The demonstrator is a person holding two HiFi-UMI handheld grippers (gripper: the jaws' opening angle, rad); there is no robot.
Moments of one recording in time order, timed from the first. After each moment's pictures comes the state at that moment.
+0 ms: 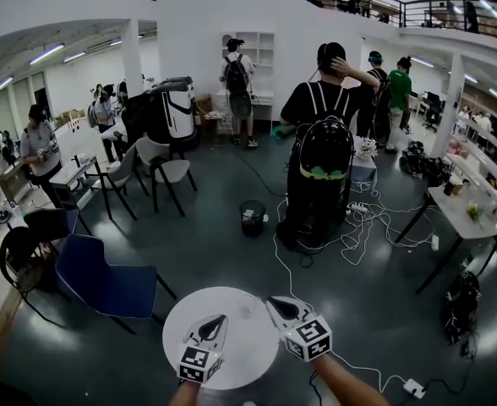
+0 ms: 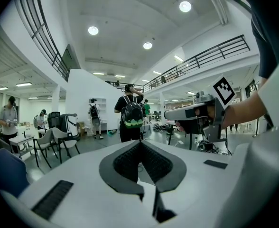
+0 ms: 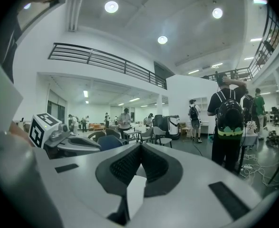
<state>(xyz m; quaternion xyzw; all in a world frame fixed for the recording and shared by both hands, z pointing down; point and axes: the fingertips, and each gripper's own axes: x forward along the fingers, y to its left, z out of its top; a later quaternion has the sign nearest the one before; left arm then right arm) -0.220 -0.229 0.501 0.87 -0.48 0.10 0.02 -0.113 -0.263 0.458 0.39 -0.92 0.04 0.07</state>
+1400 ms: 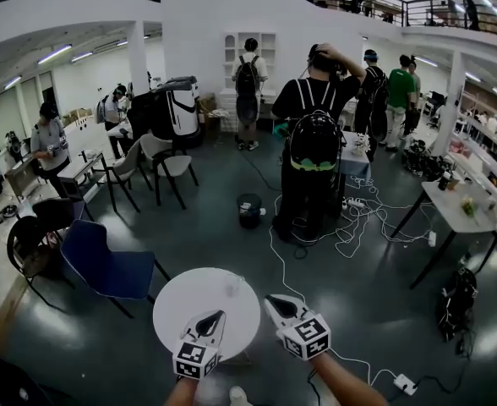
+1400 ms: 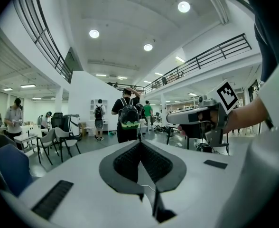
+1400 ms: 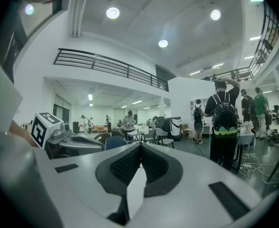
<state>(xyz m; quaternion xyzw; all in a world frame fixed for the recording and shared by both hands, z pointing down) -0.107 -0.093 0.478 0.87 -0.49 0.08 0.03 -0.002 -0.126 0.446 0.38 -0.92 0.04 0.05</state>
